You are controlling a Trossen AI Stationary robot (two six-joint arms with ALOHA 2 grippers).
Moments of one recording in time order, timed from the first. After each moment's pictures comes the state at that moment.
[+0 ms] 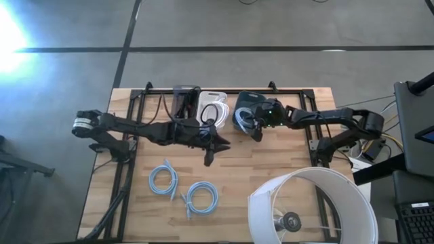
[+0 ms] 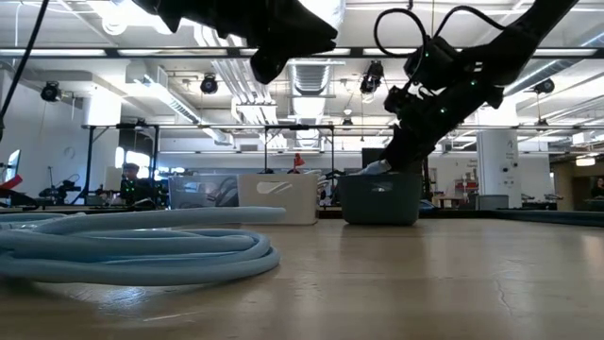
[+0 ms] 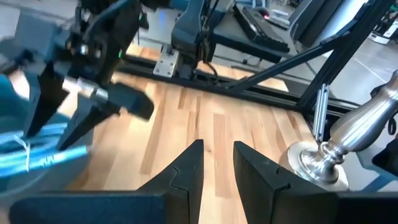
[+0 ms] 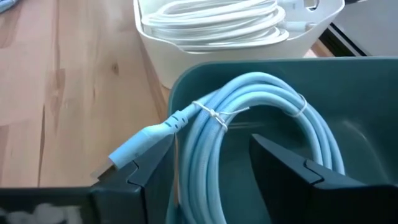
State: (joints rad) left arm -0.01 1.46 0.99 0.21 0.05 -0.24; right arm -0.45 1.40 0.60 0.14 -0.13 -0.05
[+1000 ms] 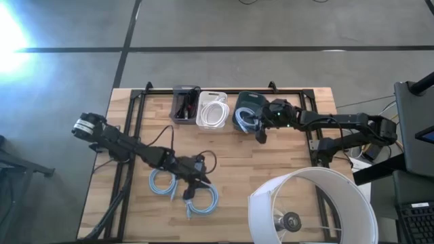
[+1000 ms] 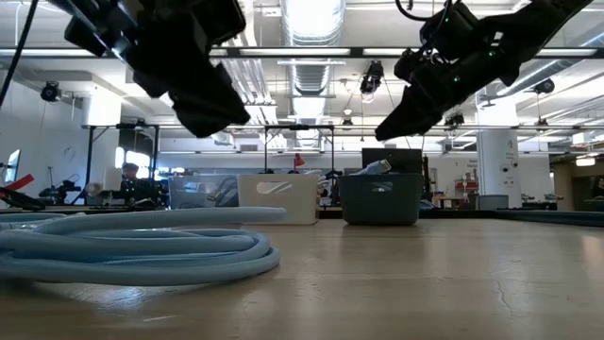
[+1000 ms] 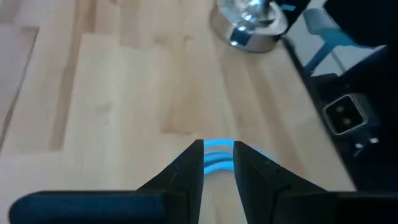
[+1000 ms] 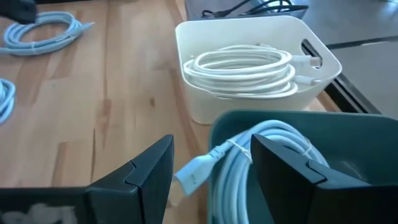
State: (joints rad) left arm -0.30 1.49 0.76 0.17 0.08 -0.31; right arm -0.39 1.22 0.60 0.08 -0.13 -0.06
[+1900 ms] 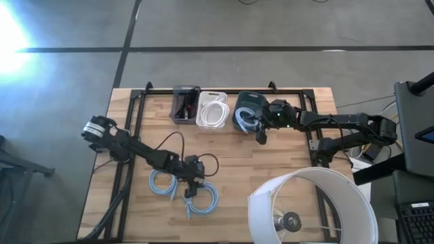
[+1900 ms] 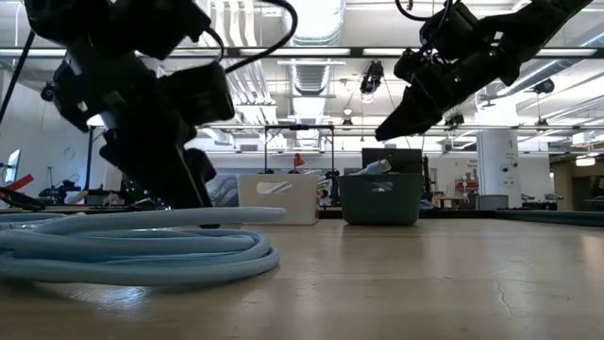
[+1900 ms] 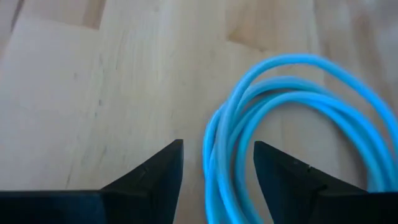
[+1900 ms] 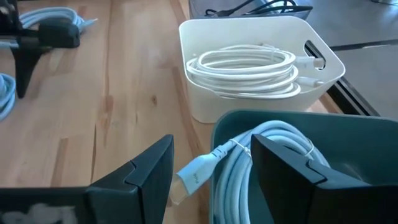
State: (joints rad) left arm -0.30 1.62 0.70 0.13 0.00 -0.44; right arm -0.38 1.22 0.60 0.08 -0.13 -0.08
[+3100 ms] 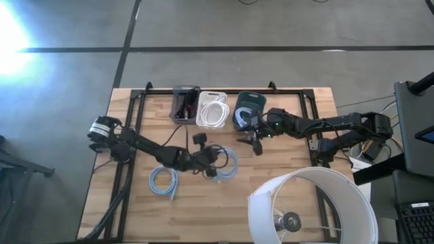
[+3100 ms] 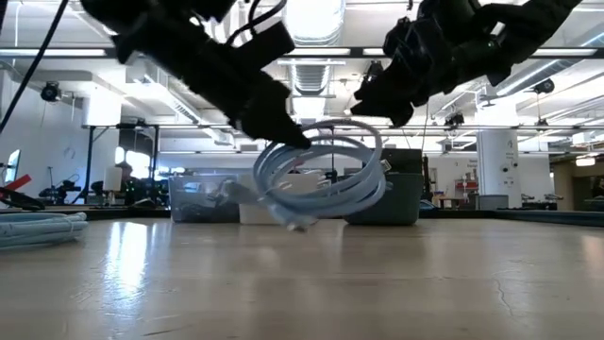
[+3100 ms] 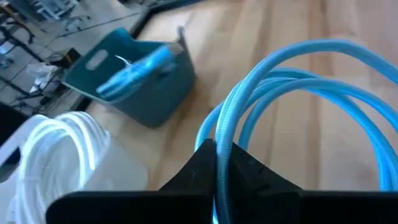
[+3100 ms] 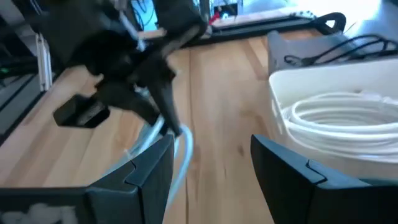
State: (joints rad) left arm -0.23 1.68 0.89 0.24 -0.67 0.01; right arm -0.22 1.30 0.60 0.33 -0.24 0.11
